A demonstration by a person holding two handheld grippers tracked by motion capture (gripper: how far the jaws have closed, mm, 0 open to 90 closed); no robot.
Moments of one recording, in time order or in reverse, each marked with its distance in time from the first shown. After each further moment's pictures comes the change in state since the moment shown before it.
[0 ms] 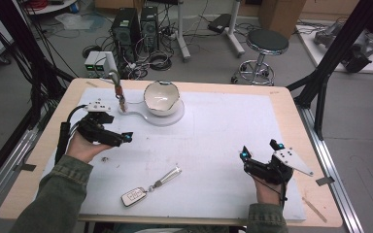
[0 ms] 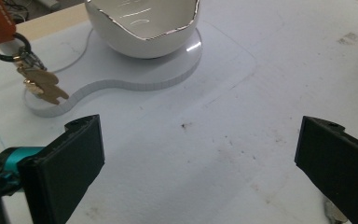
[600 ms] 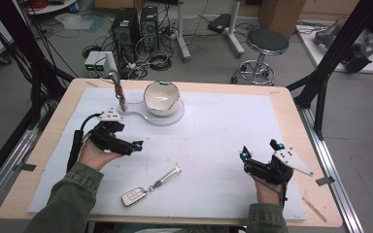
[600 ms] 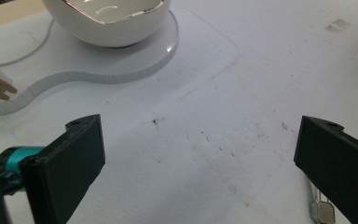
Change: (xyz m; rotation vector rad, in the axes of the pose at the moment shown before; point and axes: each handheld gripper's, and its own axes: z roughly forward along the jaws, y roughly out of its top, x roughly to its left) left arm -0.024 -0.013 0.024 0.038 -0.036 0.015; right arm 0.000 0.000 0.000 -0.001 0.000 -0.001
